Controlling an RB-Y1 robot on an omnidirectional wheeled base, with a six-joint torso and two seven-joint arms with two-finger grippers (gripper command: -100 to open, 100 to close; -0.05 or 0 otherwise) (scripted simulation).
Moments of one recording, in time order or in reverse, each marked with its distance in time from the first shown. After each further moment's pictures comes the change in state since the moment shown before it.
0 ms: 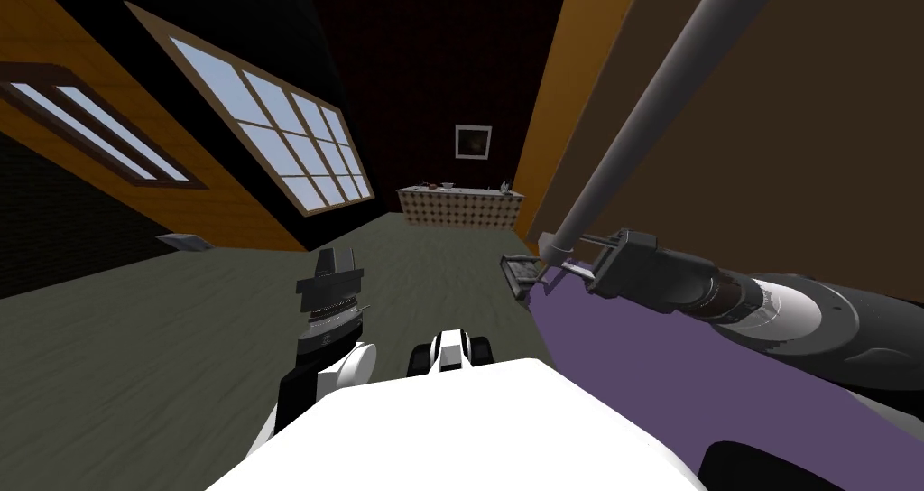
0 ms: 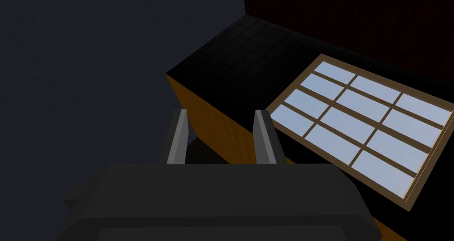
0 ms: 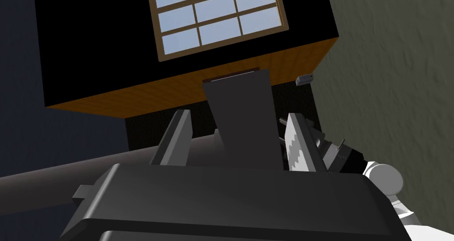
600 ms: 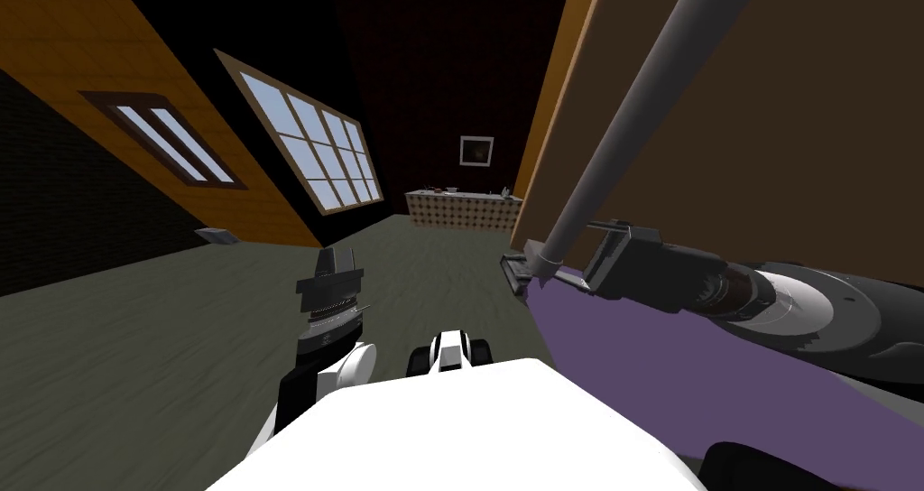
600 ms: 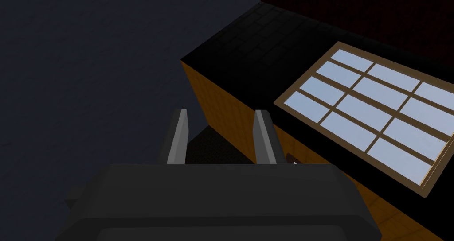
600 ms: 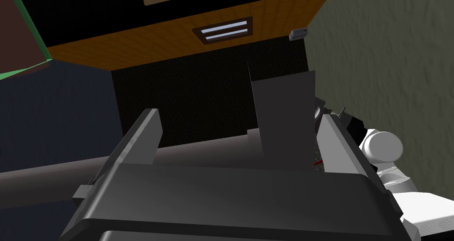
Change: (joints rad) left arm 0.000 0.000 0.000 0.000 0.000 0.000 0.000; right arm 0.007 -0.079 -0.055 0.016 -0.078 -0.072 0.024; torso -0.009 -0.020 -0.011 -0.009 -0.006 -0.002
